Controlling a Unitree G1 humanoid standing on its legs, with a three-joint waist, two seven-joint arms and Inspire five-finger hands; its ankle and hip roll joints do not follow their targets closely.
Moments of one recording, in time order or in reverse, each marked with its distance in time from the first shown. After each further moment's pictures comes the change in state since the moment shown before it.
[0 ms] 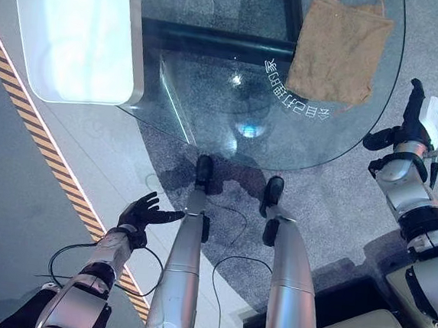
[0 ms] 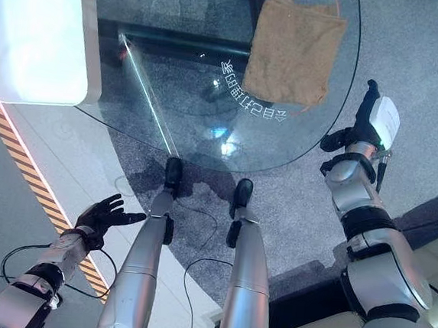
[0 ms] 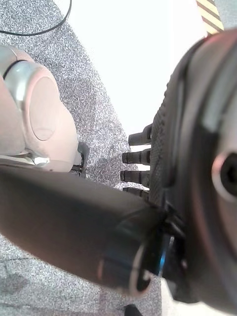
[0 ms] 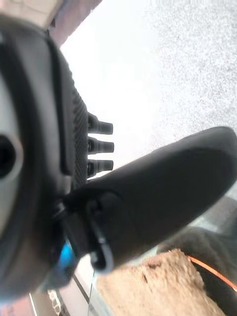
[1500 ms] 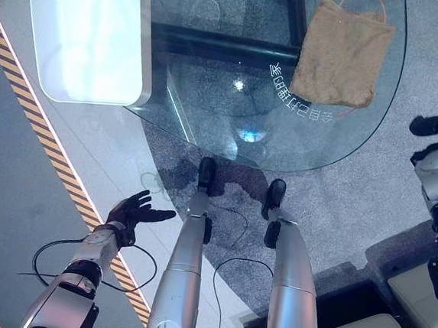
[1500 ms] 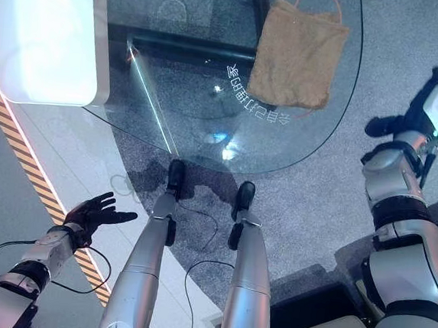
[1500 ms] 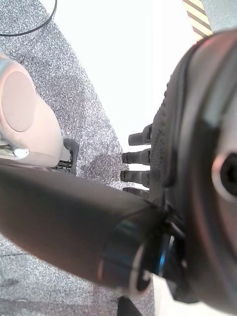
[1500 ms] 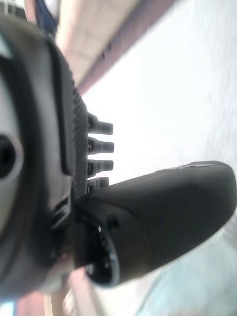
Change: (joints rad) left arm 0.013 0.081 0.000 -0.058 0.000 0.051 -0.040; right arm -0.110 -0.097 -0.015 -0.029 -0.070 0.031 -0.069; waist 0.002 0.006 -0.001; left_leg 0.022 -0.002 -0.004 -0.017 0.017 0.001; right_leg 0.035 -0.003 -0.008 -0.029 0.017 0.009
